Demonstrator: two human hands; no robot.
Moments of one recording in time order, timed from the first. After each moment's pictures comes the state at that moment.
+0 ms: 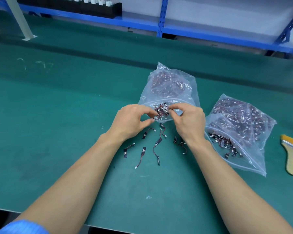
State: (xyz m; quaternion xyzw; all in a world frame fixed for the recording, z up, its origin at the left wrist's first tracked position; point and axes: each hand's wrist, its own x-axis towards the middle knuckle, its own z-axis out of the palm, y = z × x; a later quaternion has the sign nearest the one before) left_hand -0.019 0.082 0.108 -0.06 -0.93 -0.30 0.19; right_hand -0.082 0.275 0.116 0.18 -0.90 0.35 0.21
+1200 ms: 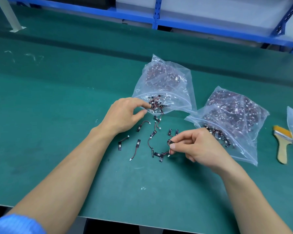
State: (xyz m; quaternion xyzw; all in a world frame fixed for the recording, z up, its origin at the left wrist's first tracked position) left_hand -0.020 0.077 0.101 -0.09 -0.93 -0.29 0.21; right_hand 0.000 0.343 0.138 0.14 -0.80 0.52 -0.25
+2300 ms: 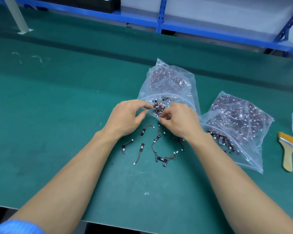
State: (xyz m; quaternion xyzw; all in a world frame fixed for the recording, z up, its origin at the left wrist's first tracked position) left_hand -0.014 0.079 0.105 -0.06 -0.92 -0.30 0.25; right_hand -0.075 0.269 0.131 0.25 -0.96 0.13 0.05
